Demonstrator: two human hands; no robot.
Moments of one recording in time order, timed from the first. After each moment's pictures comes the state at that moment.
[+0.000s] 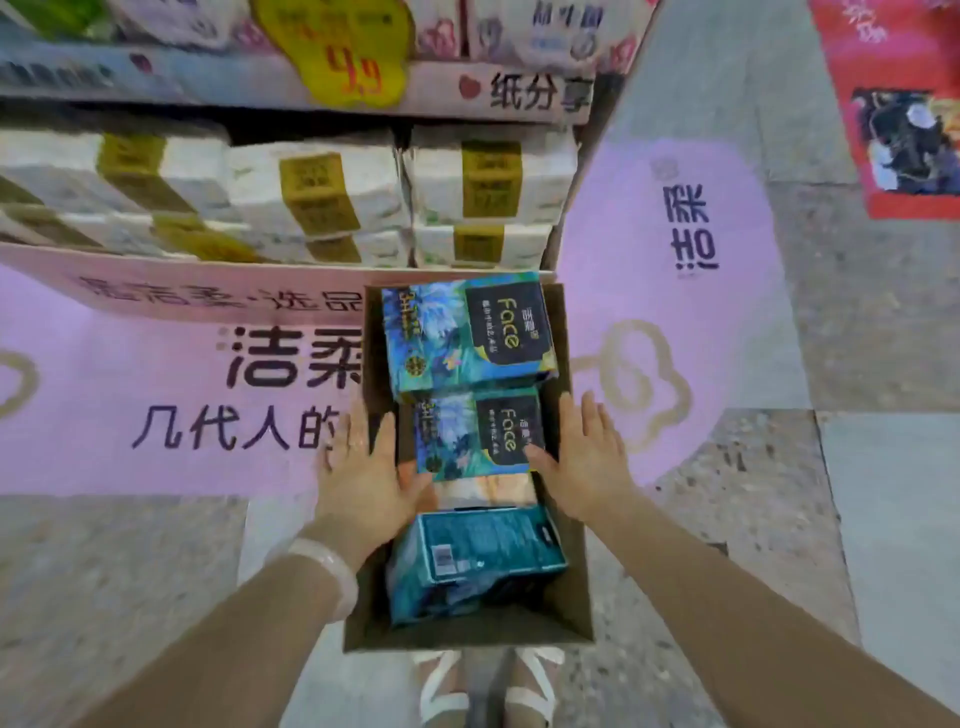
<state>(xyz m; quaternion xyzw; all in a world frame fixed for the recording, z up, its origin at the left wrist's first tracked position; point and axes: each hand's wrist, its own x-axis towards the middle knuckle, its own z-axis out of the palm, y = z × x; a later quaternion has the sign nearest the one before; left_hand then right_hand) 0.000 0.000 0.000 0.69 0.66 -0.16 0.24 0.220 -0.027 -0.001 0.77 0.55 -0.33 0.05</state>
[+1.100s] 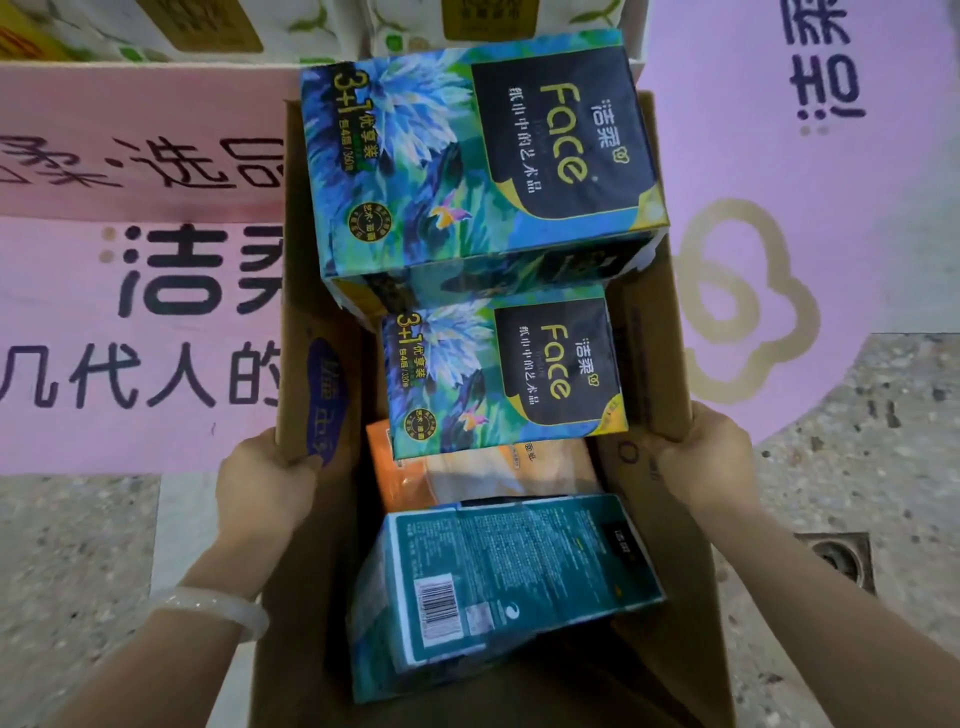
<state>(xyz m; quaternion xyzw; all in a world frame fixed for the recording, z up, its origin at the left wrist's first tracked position) -0.051 0.001 -0.215 0.47 0.83 0.03 0.30 0.274 -0.052 -0.228 0.87 0.35 -0.32 -0.11</state>
